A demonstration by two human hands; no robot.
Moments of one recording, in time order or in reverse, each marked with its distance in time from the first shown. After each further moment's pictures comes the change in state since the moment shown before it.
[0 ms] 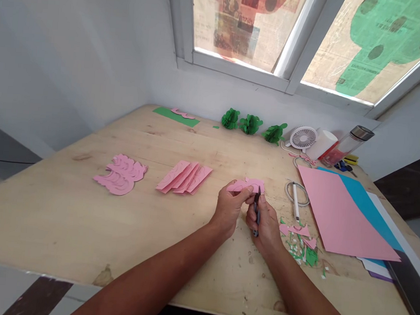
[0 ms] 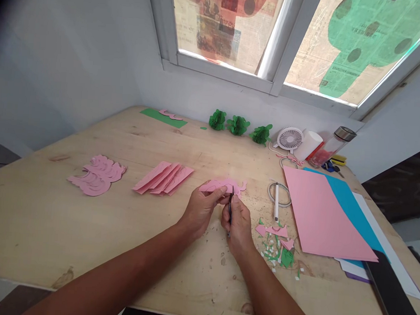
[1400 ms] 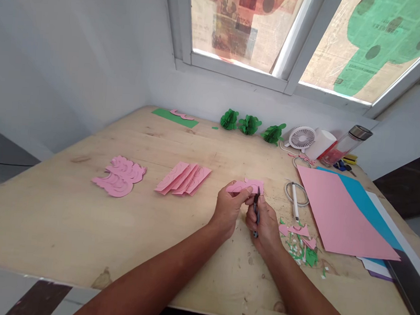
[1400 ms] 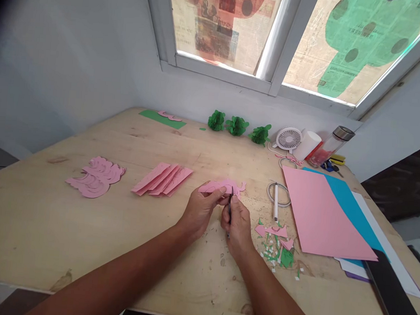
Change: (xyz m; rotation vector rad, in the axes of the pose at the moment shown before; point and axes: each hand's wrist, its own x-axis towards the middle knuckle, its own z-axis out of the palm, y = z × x) left_hand 0.000 -0.001 -0.001 0.009 -0.027 0.006; right_hand 0.001 0.001 -0.001 0.050 0.015 0.009
